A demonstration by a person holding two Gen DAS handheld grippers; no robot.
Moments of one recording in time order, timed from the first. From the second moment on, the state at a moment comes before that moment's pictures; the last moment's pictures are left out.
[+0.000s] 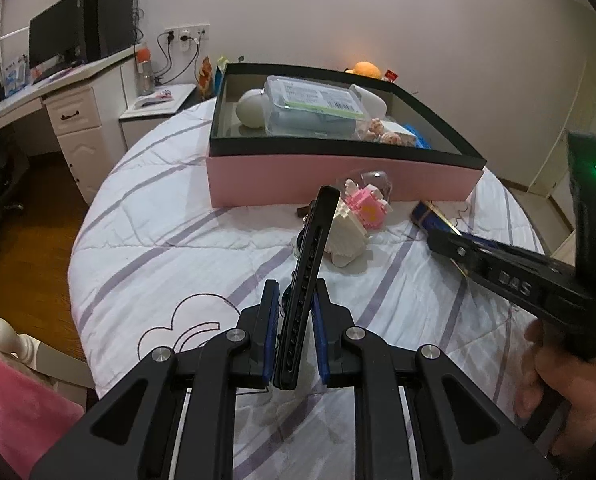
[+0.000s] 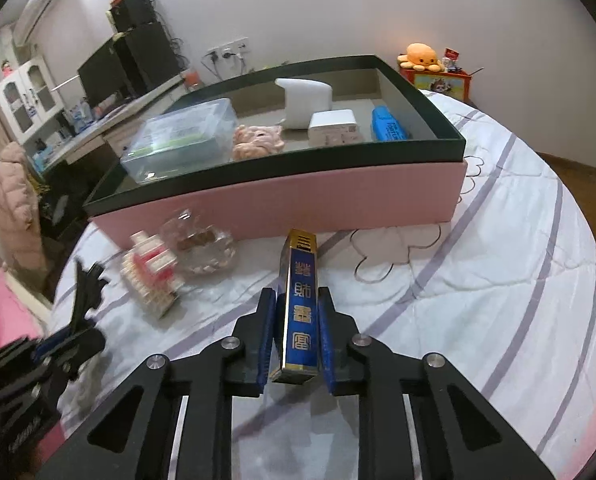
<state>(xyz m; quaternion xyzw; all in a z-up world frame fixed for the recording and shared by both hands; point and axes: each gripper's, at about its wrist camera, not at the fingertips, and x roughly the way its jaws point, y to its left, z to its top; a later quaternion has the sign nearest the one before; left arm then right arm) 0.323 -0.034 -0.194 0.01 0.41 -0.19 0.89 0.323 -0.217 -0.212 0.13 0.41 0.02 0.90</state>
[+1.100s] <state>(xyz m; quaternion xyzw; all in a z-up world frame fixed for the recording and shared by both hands) 0.441 -0.082 -0.081 0.00 0.34 -0.20 0.92 0.411 -0.245 -0.092 0.10 0.33 0.08 0.94</state>
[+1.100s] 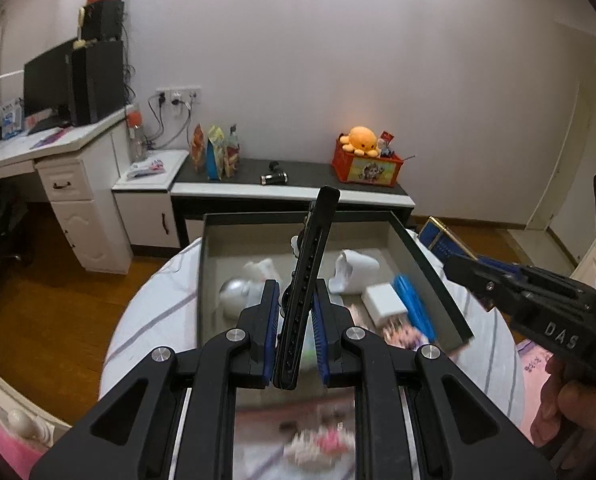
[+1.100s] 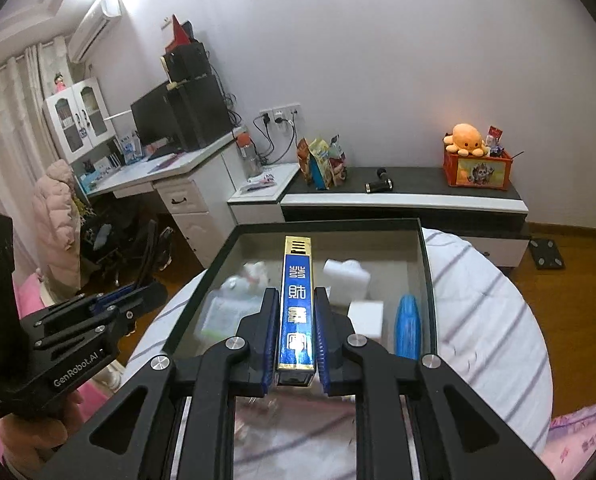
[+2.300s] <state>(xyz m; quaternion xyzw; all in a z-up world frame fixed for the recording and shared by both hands) 0.474 -0.094 -0.108 0.01 0.37 -0.14 0.92 0.446 -0.283 -0.135 0.13 0.39 0.03 0.91</state>
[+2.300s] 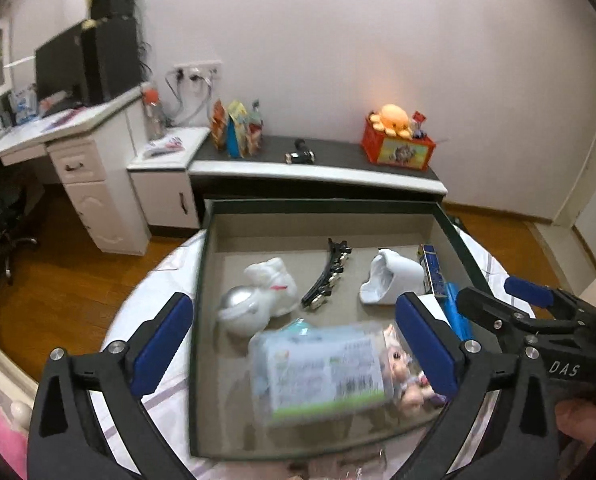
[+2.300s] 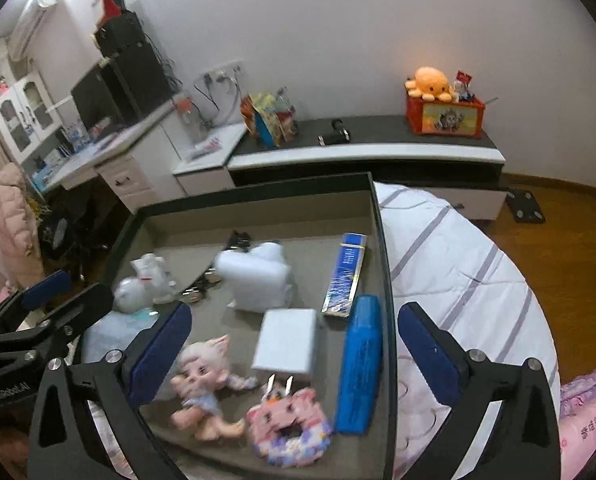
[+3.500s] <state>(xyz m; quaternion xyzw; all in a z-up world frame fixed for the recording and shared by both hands) 0.243 0.009 -0.102 -0.02 0.32 -0.07 0.94 0.218 -0.213 -0.118 0.13 0.33 0.02 0.93</state>
